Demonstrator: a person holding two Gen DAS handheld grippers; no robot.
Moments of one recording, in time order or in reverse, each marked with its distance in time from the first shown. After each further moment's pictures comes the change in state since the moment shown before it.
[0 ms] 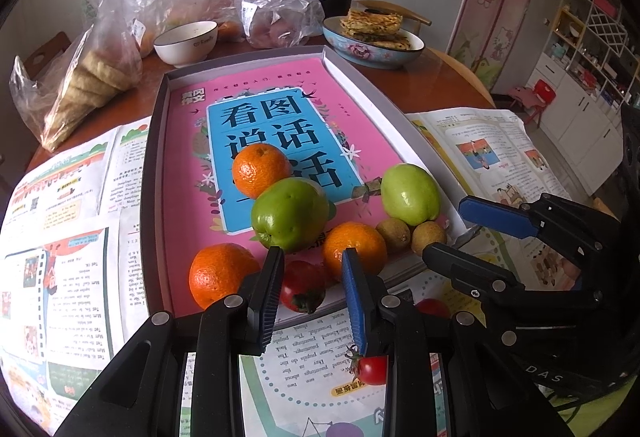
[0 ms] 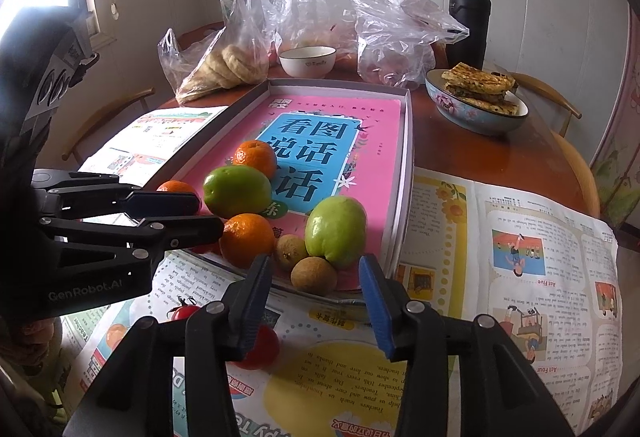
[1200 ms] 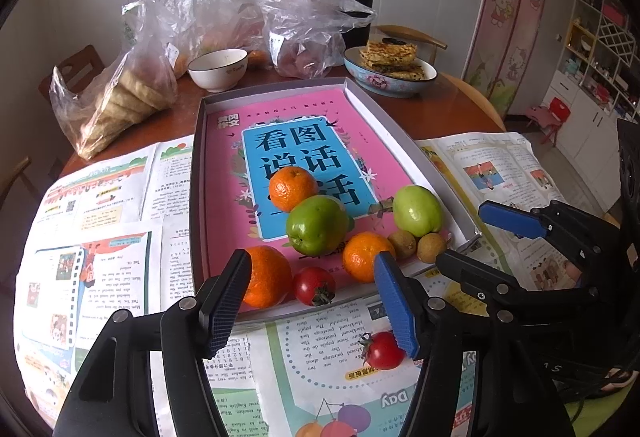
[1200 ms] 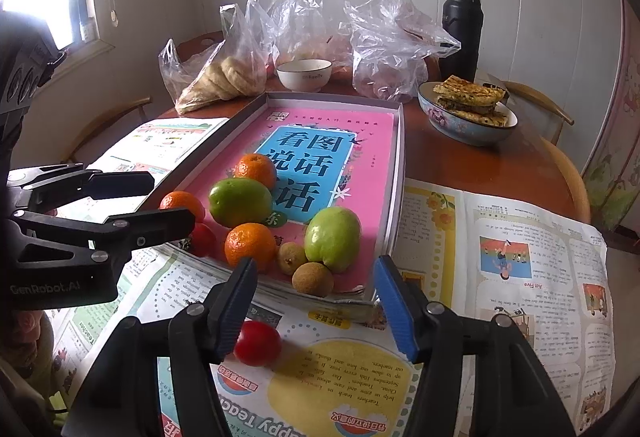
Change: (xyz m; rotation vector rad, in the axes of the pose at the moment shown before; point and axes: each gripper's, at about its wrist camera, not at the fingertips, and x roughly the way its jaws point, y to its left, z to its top) left arm -0.040 0.003 -0.007 -0.021 -0.093 0.079; right arm -0.015 0.002 0.001 0.001 -0.038 -0.022
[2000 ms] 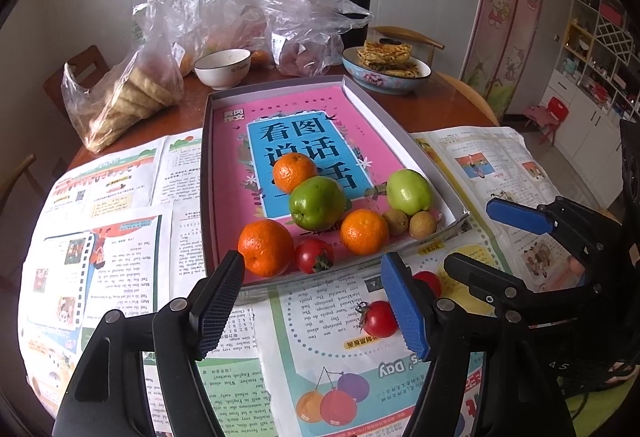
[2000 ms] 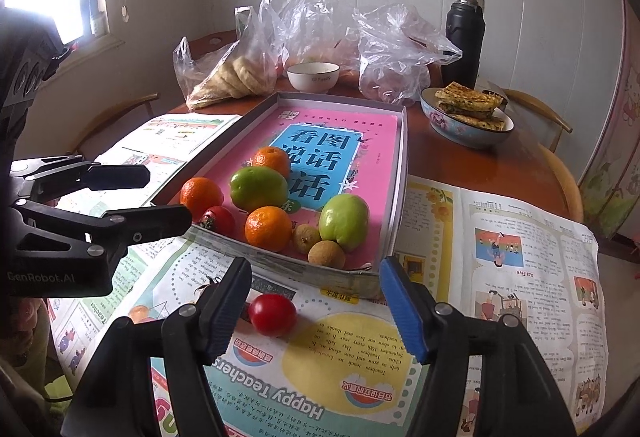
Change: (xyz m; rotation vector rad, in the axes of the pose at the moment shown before) left arm -0.022 0.001 -0.019 0.005 -0.005 -0.002; right arm -0.021 0.011 -0.014 -0.032 -0.009 -0.001
